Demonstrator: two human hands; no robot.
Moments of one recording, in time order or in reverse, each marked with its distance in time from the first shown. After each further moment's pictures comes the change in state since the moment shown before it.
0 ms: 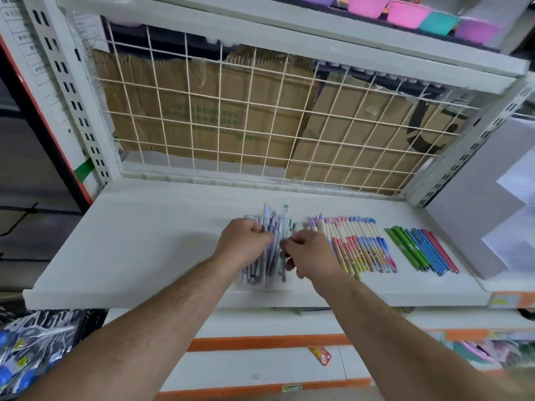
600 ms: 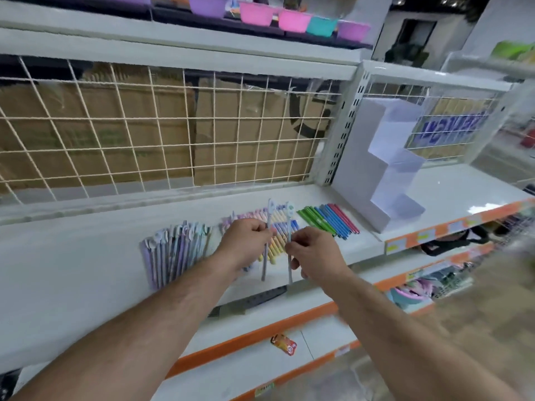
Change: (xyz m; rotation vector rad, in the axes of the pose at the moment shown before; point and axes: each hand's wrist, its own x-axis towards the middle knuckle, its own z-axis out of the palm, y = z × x) left_hand -0.049 0.081 0.135 0.017 -0.320 0.170; right_hand -0.053 0.073 -0.144 0.063 0.292 -0.059
